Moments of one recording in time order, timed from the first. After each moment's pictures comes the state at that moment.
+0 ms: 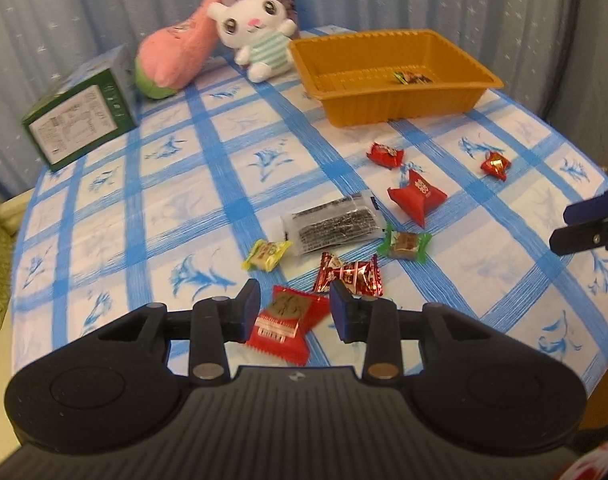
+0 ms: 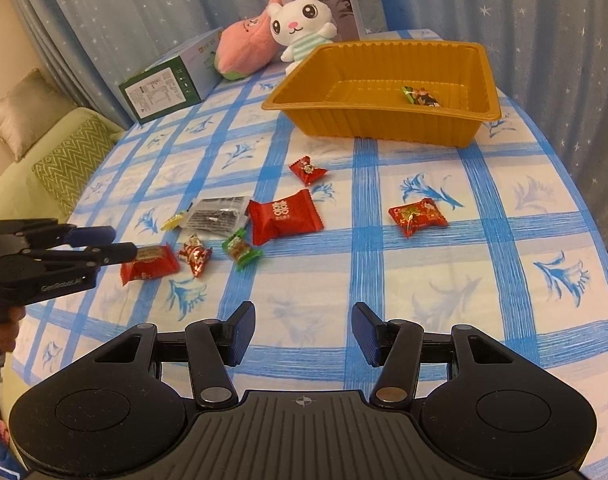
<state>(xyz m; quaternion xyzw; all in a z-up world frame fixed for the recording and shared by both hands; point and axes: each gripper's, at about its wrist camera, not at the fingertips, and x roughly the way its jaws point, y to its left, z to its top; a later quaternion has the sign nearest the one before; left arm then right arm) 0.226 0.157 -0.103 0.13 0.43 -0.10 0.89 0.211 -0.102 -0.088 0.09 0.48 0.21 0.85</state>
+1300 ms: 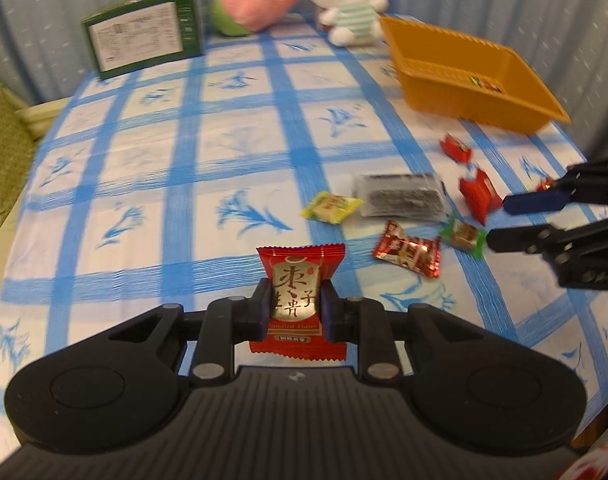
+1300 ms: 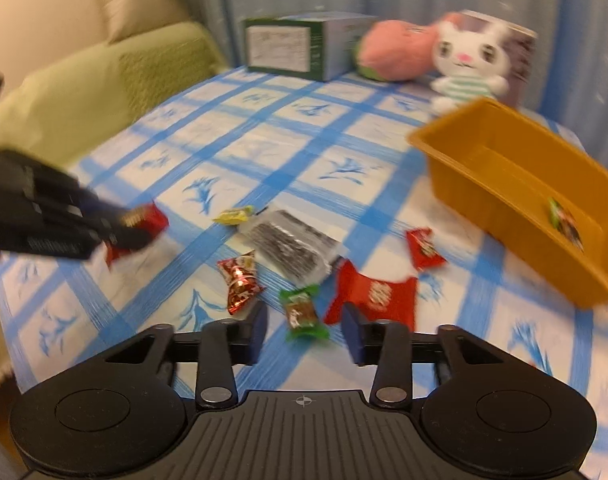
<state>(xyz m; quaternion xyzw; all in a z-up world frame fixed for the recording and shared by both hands) 0.218 0.211 -0.113 0.01 0.46 -0.01 0.89 0.265 -0.003 -0.120 -0.12 0.41 0.37 0.83</state>
